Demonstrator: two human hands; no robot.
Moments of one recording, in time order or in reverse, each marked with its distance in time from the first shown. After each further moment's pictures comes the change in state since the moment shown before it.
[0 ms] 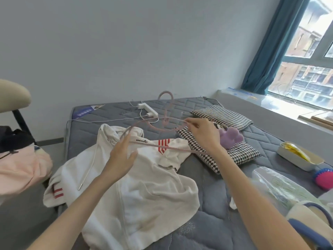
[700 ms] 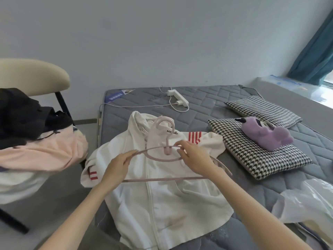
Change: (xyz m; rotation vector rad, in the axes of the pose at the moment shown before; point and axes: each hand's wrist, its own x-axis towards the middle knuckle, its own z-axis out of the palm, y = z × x) left_hand -0.030 -0.109 -0.032 -0.050 -0.011 -0.279; right_hand -0.021 -0.033 0.145 -0.037 -0.500 -0.265
